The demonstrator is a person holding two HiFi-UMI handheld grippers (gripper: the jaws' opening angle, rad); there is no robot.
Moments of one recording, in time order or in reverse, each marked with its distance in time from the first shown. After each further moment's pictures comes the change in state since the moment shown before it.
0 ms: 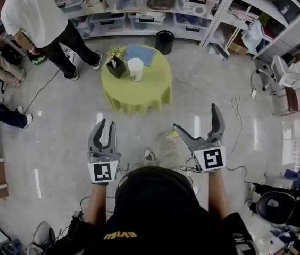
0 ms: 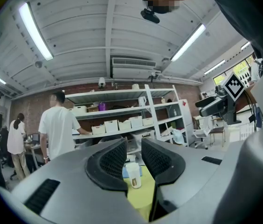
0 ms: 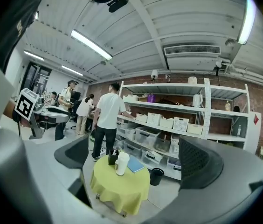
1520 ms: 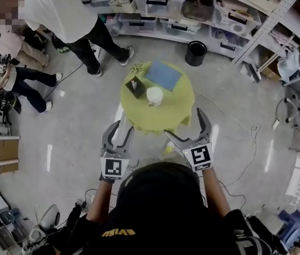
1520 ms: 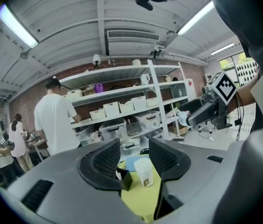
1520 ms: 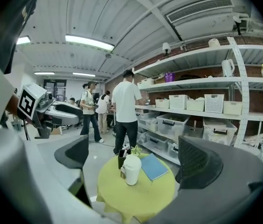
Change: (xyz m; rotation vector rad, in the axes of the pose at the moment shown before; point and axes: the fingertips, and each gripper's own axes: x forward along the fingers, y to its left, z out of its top) left arm 0.200 0.043 -0.035 0.105 0.236 -0.006; right arm 0.244 -0.040 -0.070 0.122 0.157 0.340
